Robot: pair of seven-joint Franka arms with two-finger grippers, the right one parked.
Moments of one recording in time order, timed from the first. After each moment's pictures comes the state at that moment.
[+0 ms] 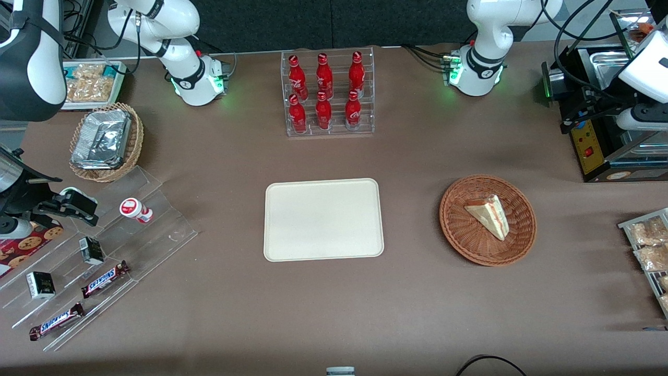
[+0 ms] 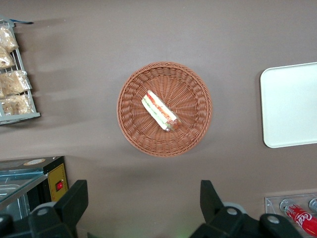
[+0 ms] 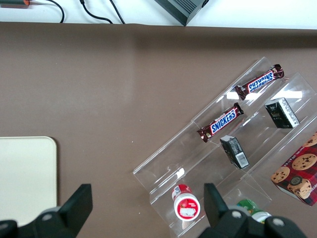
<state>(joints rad) -0.06 -0.09 -0.04 -1.57 0.02 1.51 -0.01</state>
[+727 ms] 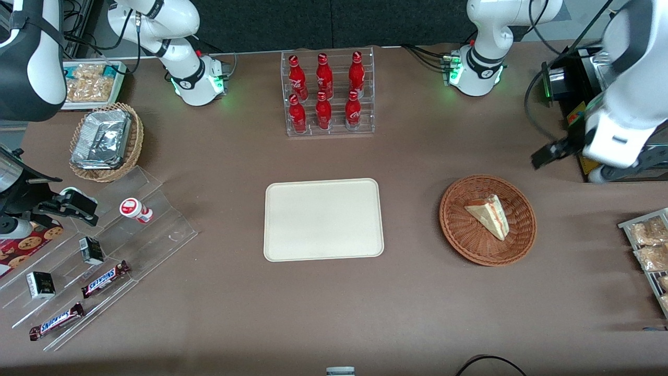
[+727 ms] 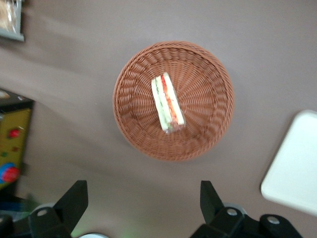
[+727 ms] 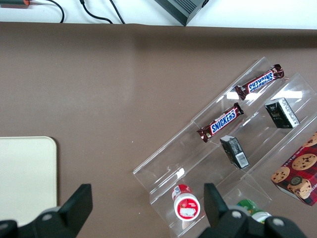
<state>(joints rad) -0.06 -0.03 -0.04 -1.86 0.02 1.74 -0.53</state>
